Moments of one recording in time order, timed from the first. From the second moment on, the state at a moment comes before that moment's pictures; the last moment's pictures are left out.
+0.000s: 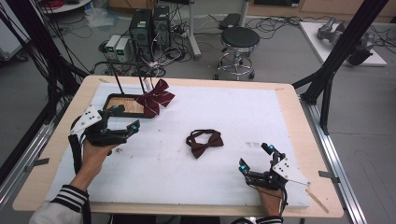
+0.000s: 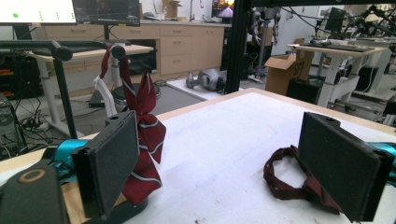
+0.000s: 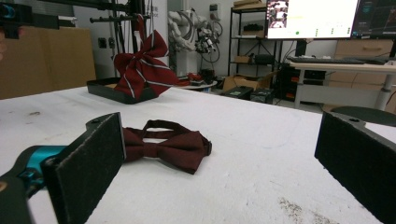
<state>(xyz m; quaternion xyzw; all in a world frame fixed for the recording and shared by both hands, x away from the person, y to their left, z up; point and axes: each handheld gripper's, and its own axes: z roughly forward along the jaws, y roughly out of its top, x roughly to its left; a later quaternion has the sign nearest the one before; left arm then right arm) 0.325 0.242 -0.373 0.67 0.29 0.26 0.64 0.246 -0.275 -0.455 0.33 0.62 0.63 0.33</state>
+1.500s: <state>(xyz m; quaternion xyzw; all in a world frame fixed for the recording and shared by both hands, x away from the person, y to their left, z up) 0.321 0.204 -0.373 0.71 0.25 0.24 0.62 0.244 -0.275 -0.456 0.33 0.62 0.63 0.33</state>
